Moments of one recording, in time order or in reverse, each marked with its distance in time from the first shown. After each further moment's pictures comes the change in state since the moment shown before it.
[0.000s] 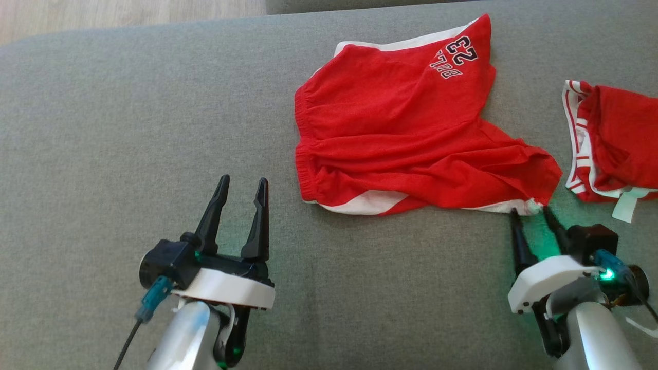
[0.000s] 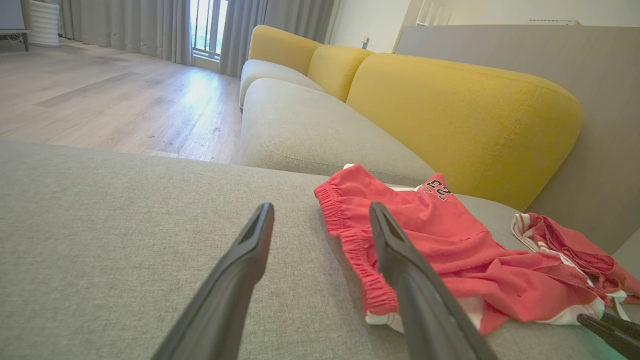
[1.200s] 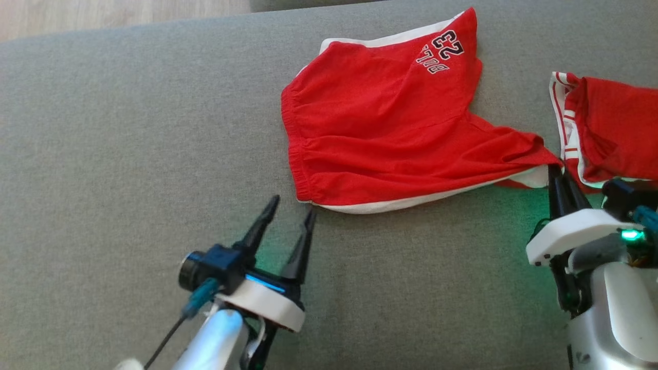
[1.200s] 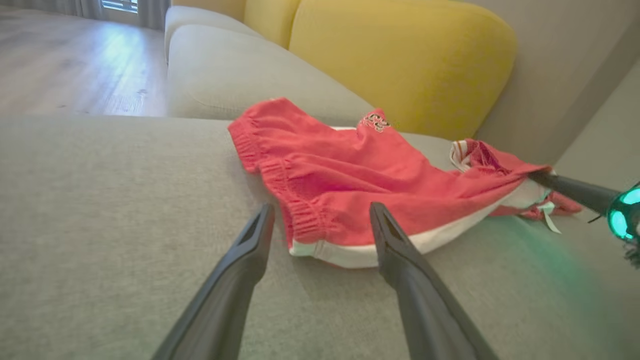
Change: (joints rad) left arm -0.026 0.001 -0.126 0.091 0.030 -0.032 0.001; right arm -0.097 0.000 -0.060 -0.073 0.102 0.000 0.075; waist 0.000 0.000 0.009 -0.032
